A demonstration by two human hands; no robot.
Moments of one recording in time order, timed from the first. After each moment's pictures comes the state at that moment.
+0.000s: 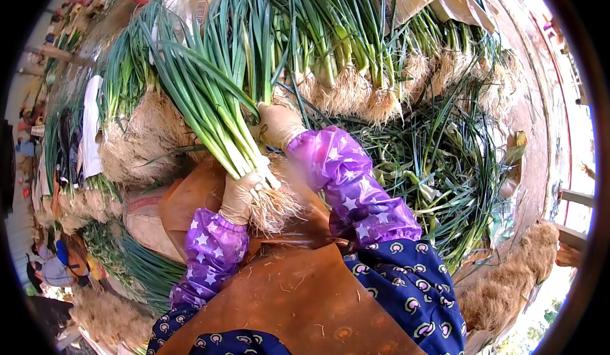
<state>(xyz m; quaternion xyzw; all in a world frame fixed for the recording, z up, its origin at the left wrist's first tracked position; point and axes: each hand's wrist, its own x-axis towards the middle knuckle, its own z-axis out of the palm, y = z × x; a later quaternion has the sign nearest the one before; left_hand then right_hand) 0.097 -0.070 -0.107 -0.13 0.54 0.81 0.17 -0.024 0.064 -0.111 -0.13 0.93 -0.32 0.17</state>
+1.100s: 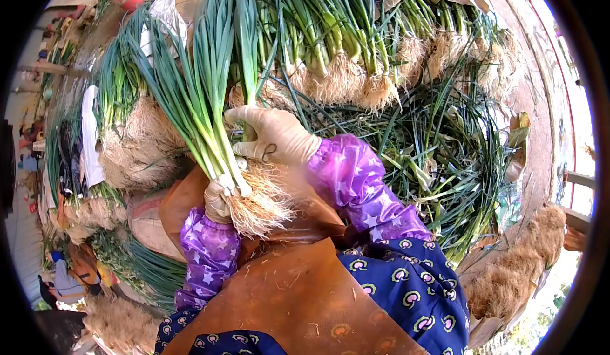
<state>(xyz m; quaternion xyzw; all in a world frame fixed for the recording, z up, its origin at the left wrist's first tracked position) 0.103 -0.095 -0.095 -0.09 0.22 0.94 0.24 0.017 0.097 -0.057 -0.22 0.81 -0.51 0.17</state>
